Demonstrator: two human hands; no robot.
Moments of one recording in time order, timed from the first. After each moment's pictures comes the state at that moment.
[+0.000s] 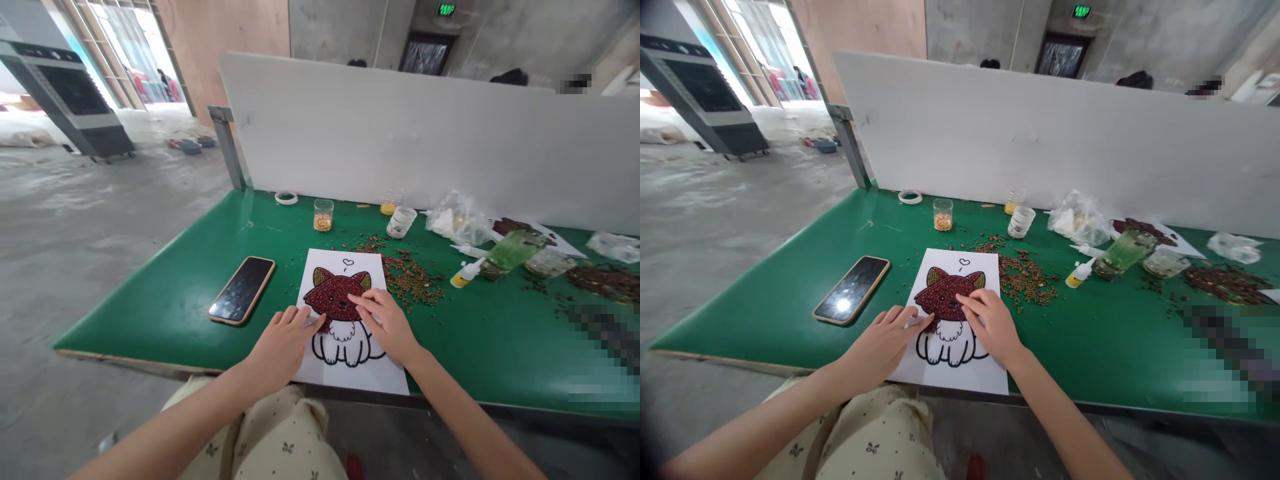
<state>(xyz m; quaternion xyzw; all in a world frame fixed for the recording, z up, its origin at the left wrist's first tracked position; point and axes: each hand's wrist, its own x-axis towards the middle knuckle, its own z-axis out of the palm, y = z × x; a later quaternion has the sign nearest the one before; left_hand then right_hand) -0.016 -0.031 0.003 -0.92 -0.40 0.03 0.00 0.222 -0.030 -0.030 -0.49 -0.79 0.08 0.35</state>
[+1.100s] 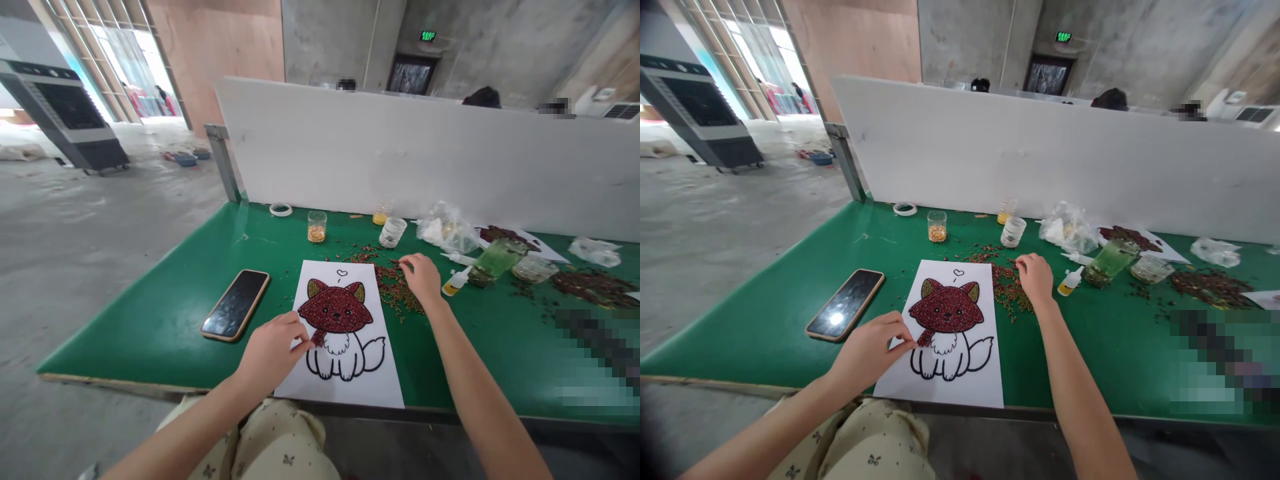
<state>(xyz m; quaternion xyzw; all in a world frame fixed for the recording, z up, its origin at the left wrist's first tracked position) -0.013 -0.020 0.022 -0.84 -0.50 -0.12 -0.16 0.339 0.064 -0.010 -0.73 -0.64 -0.09 0.22</state>
